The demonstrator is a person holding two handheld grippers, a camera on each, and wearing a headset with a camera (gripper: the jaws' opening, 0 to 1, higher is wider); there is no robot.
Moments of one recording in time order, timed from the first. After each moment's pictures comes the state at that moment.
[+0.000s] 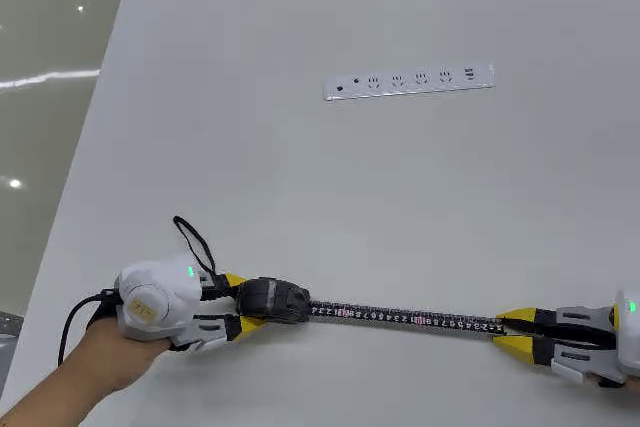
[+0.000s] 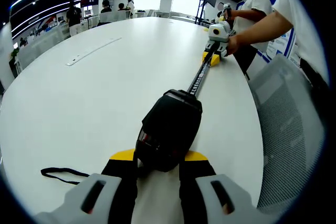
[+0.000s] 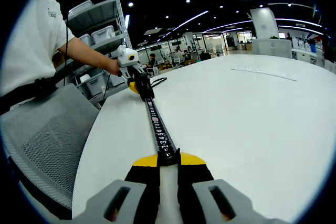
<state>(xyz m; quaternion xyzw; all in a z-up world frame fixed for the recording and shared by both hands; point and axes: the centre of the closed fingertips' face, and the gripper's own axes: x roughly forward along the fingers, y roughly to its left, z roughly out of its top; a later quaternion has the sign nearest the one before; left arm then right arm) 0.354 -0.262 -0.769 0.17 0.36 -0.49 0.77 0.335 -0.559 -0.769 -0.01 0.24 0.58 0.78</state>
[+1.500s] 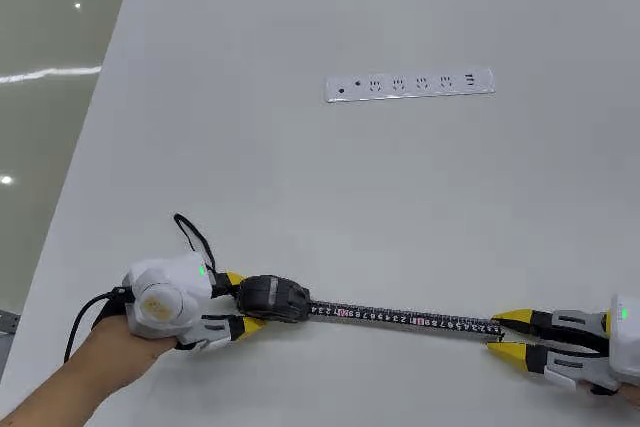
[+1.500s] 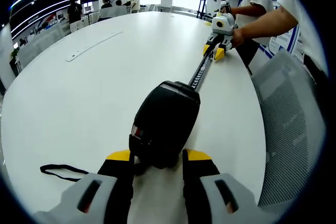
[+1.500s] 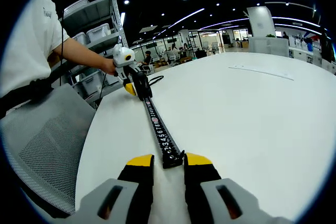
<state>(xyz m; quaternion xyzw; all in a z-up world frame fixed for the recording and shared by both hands) 0.350 -0.262 -0.778 0.19 0.37 -0.48 0.77 0.334 -0.553 -0.767 -0.02 0.25 0.56 0.79</state>
